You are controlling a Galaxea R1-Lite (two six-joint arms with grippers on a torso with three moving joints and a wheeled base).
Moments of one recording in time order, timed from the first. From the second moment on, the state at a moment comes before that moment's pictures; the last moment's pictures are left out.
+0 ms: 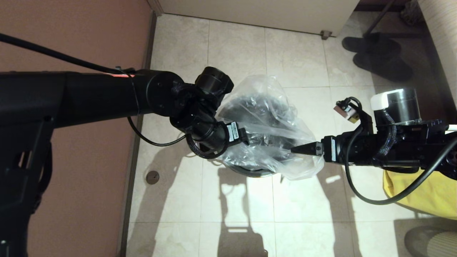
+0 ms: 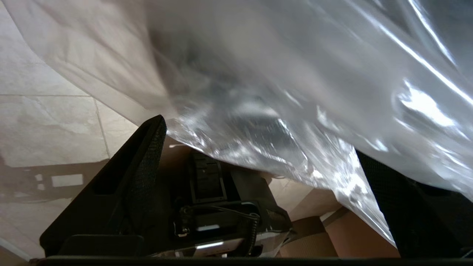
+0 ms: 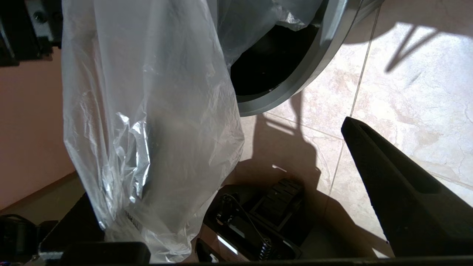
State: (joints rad) left arm -0.62 2.08 -1.91 0.69 0.10 -0.63; right arm 0.35 1.71 -1.08 -0.13 0.42 0.35
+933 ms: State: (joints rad) left arm -0.64 1.99 -1.85 0.78 0.08 -0.63; right arm 0.34 1.70 -1.07 -0.13 0.41 0.34
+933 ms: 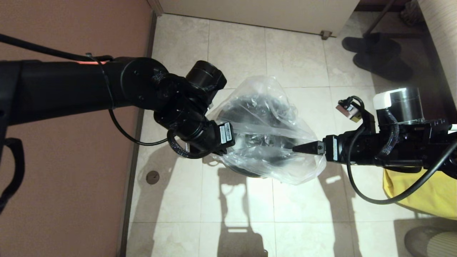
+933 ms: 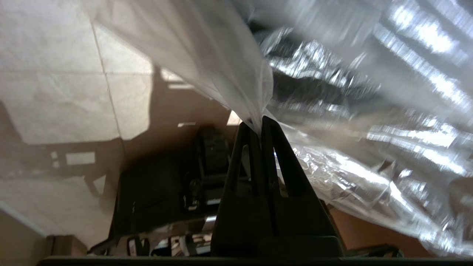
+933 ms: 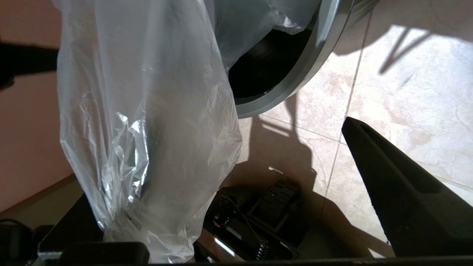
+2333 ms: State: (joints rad) left arm -0.76 1.97 -1.36 0.43 0.05 -0.64; right arm 0.32 1.71 -1.01 -0.23 0.50 0.51
